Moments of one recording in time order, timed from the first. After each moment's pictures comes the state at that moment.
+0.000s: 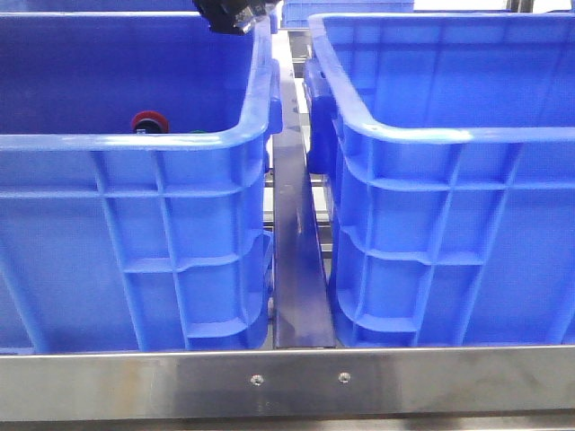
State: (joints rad) left arm -0.69 1.40 -1.32 -0.34 0.78 0.41; right arm 0.19 1.30 -0.97 1.43 0.84 -0.72
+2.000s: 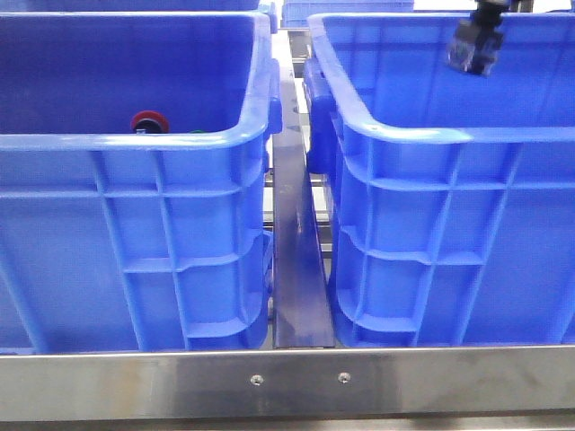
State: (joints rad) left arm -0.69 1.37 -1.33 -0.34 0.80 0.41; right arm 0.03 1.48 -1.08 1.28 0.31 -1.28
